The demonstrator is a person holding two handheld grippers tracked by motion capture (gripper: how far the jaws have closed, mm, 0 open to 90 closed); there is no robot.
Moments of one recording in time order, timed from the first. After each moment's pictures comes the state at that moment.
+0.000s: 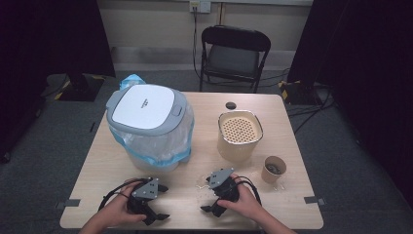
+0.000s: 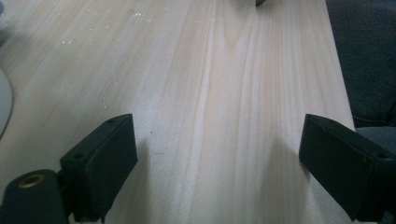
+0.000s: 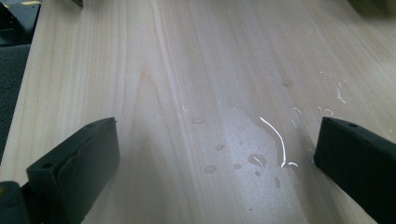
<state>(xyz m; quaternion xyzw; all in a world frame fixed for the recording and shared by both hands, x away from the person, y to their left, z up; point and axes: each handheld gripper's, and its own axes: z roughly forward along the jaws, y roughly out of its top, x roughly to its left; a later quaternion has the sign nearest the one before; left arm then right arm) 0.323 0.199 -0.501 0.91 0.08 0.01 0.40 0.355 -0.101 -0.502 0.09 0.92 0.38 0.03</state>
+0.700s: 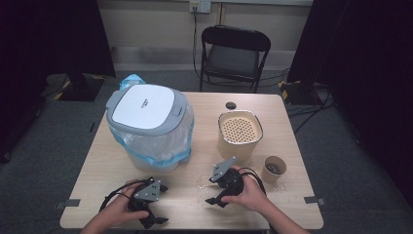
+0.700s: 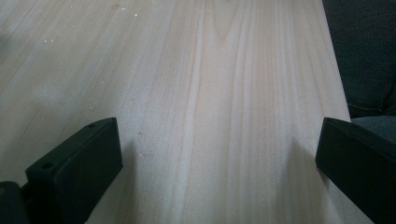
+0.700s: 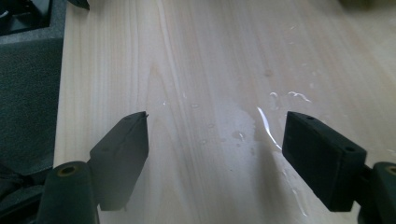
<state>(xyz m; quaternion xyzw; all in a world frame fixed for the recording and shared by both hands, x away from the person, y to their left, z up) 0.321 0.196 -0.502 0.92 0.06 0.02 0.39 0.367 -0.111 -0.463 0.09 0.94 0.33 0.00</state>
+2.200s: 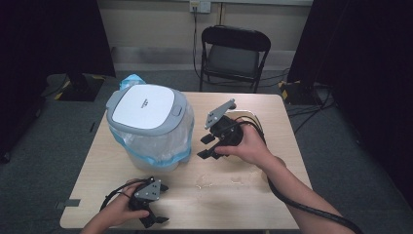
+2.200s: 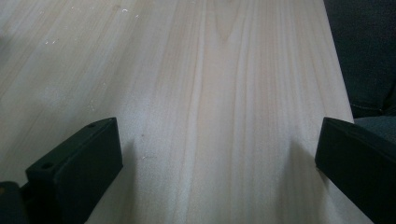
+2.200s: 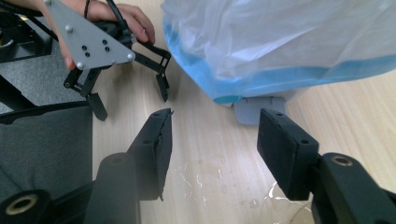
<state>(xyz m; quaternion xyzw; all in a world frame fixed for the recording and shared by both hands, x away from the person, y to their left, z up) 0.324 0.195 -0.502 0.92 0.05 0.02 0.39 0.418 -0.083 -0.304 0.09 0.94 0.34 0.01</state>
